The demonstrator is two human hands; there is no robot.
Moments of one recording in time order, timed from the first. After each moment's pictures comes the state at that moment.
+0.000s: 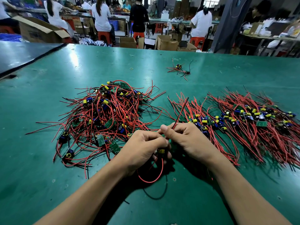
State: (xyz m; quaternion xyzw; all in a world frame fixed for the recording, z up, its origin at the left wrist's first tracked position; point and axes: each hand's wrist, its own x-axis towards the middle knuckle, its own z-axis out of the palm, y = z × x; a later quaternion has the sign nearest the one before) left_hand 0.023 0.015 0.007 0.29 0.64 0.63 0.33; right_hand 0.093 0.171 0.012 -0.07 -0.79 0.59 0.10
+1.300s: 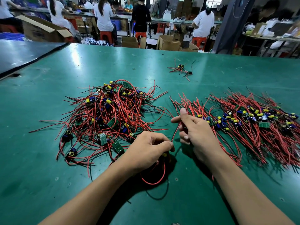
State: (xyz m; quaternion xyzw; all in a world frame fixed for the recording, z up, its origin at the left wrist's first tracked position) left_hand 0.024 0.017 0.008 0.34 0.72 0.55 0.27; right_hand 0.078 0.180 0.005 -0.20 -0.62 0.73 0.20
